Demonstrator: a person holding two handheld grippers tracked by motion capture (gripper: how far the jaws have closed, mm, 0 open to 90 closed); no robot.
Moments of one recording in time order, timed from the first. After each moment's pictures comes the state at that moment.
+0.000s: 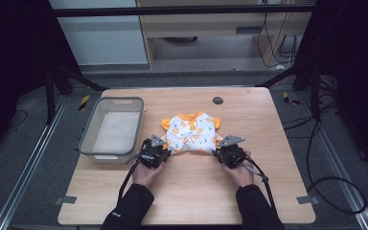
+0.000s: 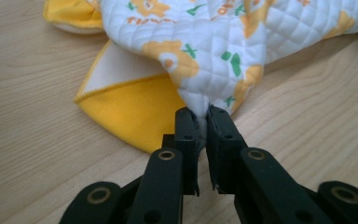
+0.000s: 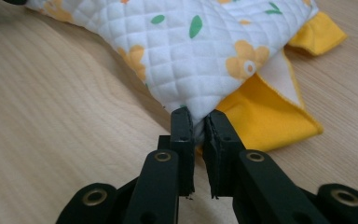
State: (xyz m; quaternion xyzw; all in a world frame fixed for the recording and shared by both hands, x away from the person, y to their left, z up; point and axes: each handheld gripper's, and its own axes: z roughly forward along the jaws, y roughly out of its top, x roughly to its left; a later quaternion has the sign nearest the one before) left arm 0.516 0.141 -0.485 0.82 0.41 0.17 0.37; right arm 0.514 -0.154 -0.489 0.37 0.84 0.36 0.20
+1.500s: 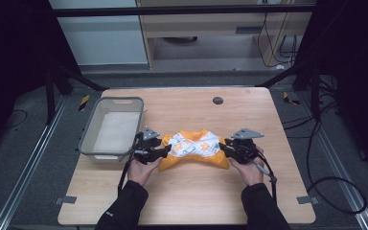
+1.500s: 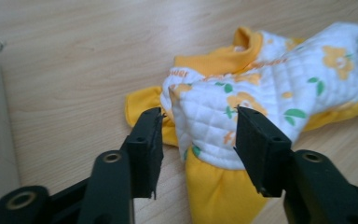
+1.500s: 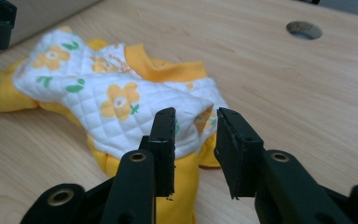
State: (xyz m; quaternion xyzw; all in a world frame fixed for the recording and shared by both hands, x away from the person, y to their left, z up) left arm 0.504 0.154 -0.437 0.78 0.43 0.18 0.41; right arm 0.498 -0.182 -0.443 0.42 0.77 0.42 0.22
